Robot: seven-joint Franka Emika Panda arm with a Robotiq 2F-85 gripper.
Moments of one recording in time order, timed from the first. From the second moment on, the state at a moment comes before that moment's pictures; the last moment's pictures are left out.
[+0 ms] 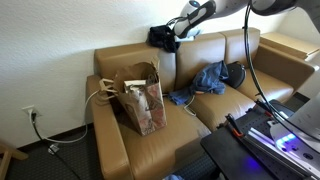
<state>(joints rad) 0.10 0.95 -0.04 -1.34 0.02 2.89 0.15</state>
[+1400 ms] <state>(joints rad) -0.22 0.99 0.50 -1.06 0.35 2.57 -0.23</state>
